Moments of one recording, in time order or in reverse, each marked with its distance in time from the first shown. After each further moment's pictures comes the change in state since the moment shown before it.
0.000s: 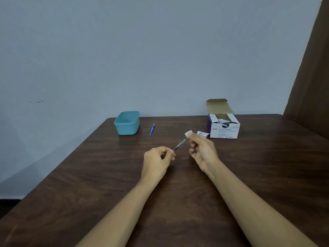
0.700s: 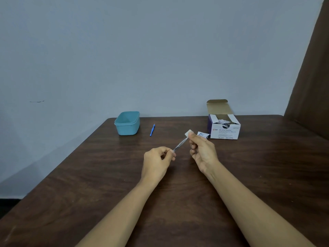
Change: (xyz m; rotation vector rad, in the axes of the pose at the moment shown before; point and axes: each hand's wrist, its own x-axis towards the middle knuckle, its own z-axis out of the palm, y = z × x) left_hand 0.001 0.000 0.000 -0.008 0.012 0.016; right_hand -0.001 0.002 0.003 -0.005 0.042 -0.014
